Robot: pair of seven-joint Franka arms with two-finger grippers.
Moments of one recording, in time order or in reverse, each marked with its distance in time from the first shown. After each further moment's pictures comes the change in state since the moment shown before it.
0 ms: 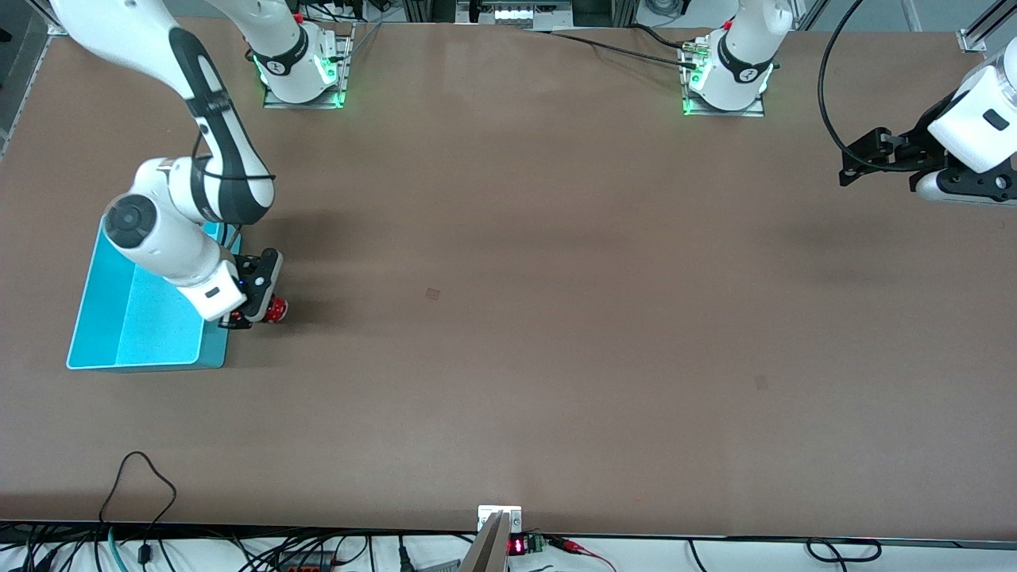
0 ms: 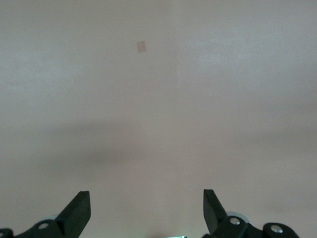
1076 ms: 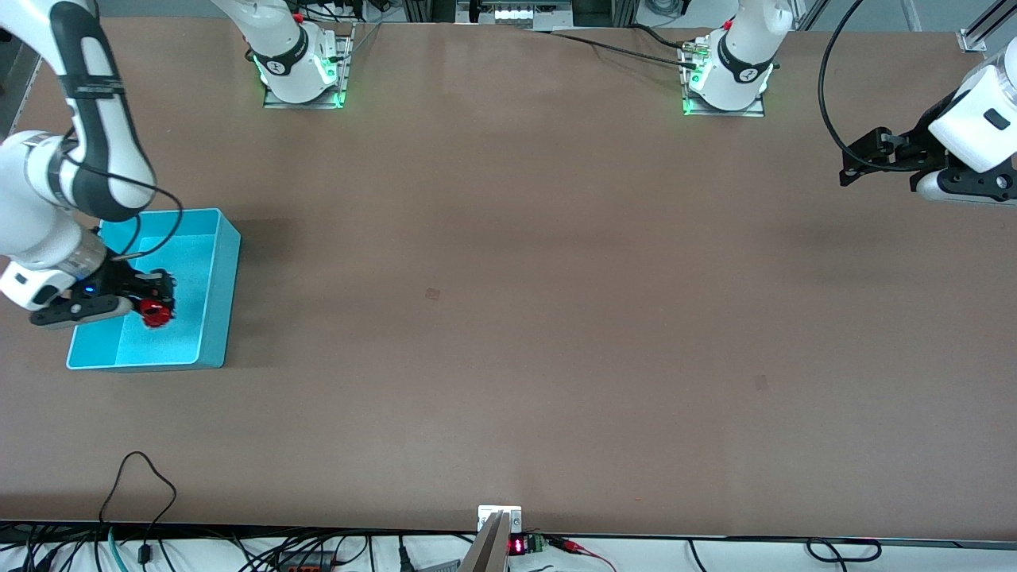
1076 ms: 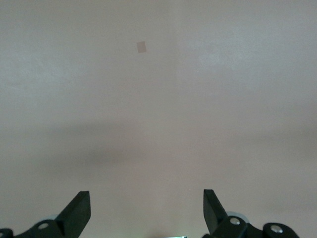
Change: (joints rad) left arm 0.000 0.000 0.000 0.001 0.000 0.000 0.000; right arm -0.317 -0.038 -0.014 0.005 0.018 -0.055 0.824
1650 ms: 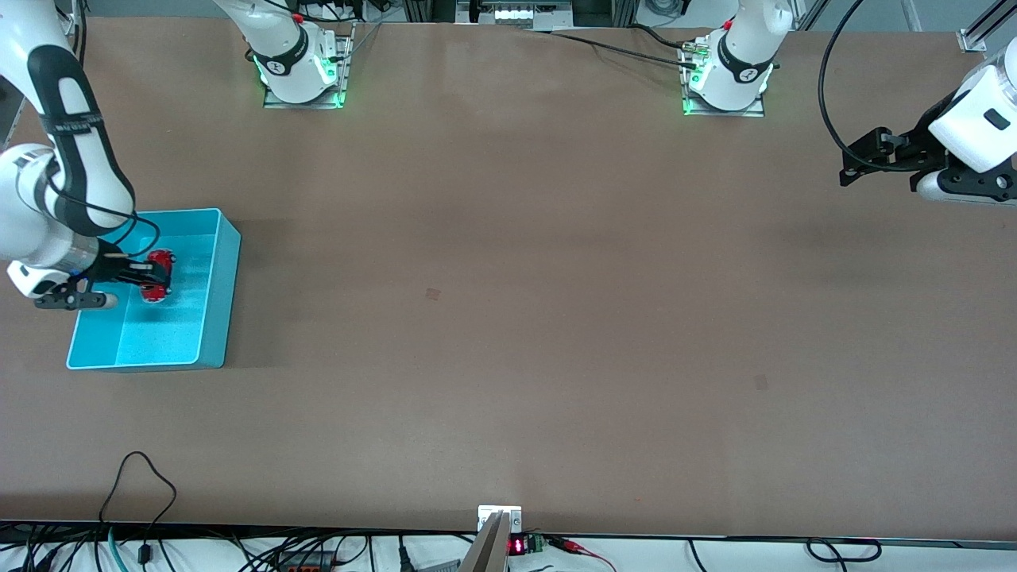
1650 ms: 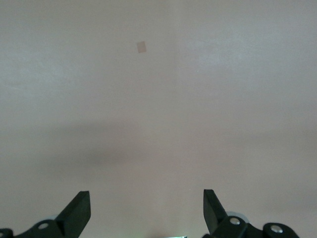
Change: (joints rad) left arm 0.000 0.000 0.000 0.000 0.000 0.000 0.000; right arm -0.106 0.128 0.007 -0.026 0.005 -0.025 0.098
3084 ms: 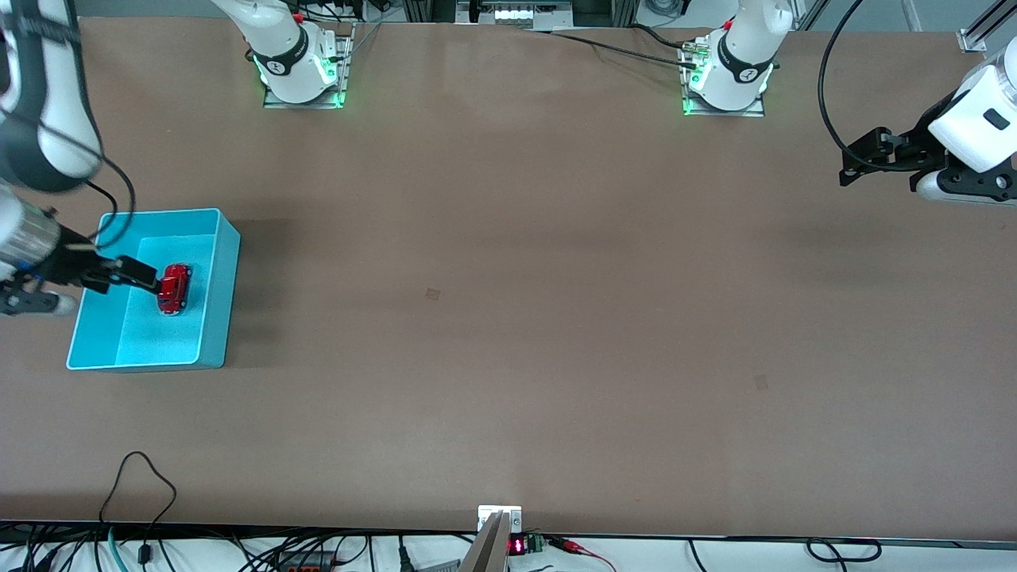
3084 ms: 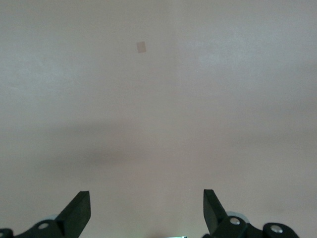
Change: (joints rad) left arm 0.000 0.000 -0.001 0.000 0.000 0.000 0.000; right arm 0.186 -0.245 0.027 0.275 0.004 -0.395 0.239
